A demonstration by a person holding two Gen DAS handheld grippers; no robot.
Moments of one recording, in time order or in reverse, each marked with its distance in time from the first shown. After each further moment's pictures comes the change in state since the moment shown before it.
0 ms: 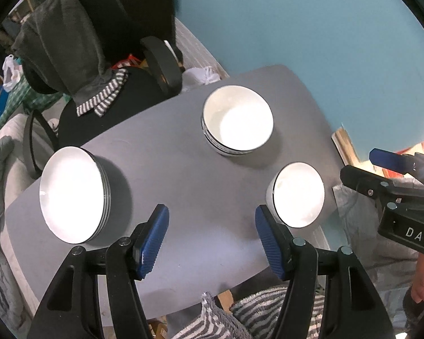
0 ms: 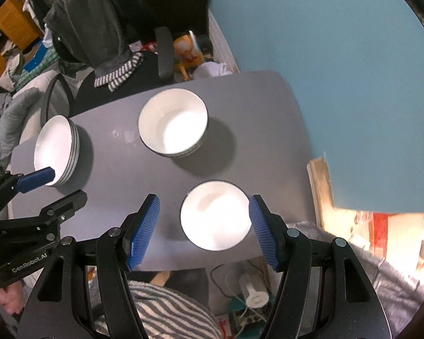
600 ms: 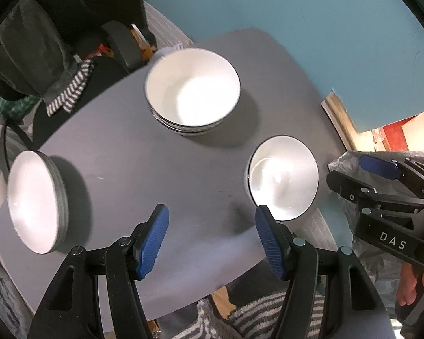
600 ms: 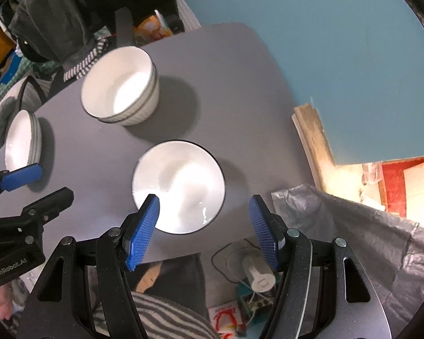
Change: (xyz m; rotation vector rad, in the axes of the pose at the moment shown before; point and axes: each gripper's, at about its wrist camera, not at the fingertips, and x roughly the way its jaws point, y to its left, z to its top) left arm 0.061 -0.046 -0.003 0.087 0.104 -0.046; right arm 0.055 -0.047 -0.045 0.130 0.075 -0.038
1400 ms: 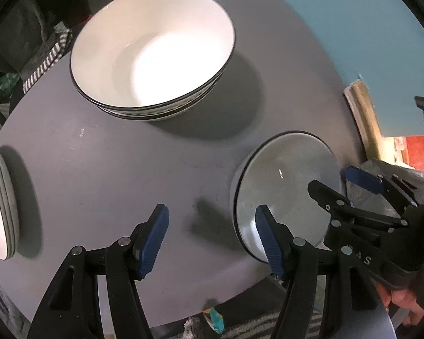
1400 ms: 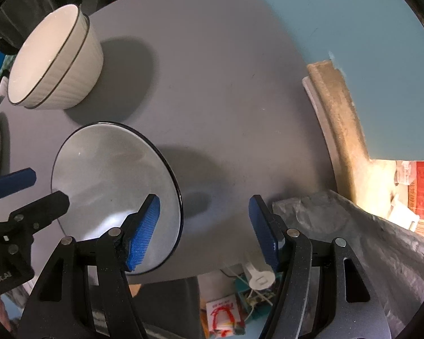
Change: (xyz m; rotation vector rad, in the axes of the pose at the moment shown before) left arm 0.085 -0.016 0.023 -0.069 0.128 -0.028; right arm 0.094 -0.033 0.001 0.027 0.102 -0.012
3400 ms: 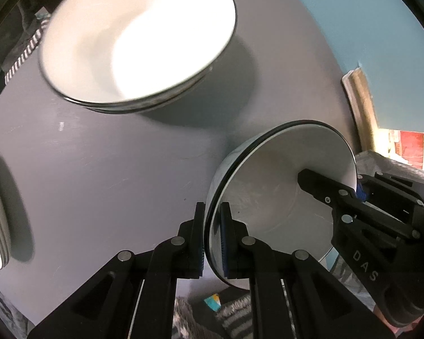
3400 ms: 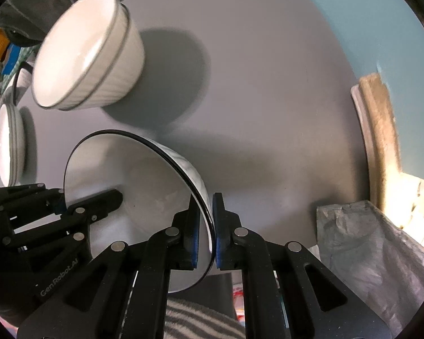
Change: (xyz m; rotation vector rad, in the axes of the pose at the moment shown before) left arm 0.002 0.012 0.010 0.019 0.122 -0.080; right arm -0.029 0.027 0.038 -0.026 0.110 0.123
